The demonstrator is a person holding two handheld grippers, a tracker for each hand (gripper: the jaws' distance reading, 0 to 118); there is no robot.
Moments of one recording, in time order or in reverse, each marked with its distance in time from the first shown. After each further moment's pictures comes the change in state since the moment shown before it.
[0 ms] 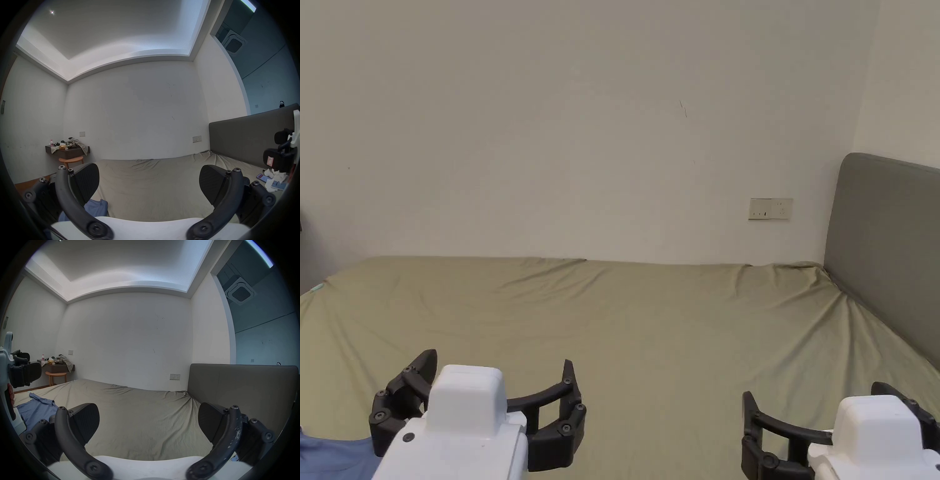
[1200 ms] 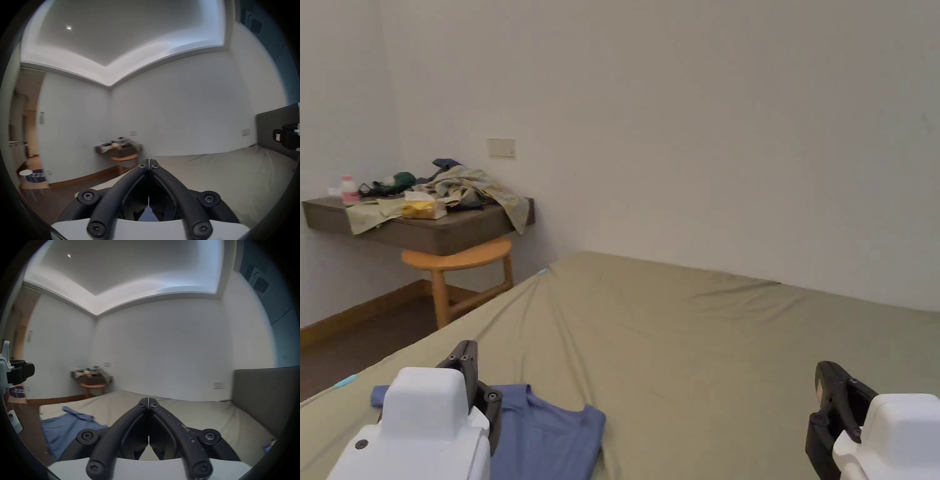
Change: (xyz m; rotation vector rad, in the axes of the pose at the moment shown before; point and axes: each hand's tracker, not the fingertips) left arm -0.189 0.014 0.089 -0.066 0.555 -0.081; right arm -0.177 0.045 -0.045 0.103 0.454 -0.049
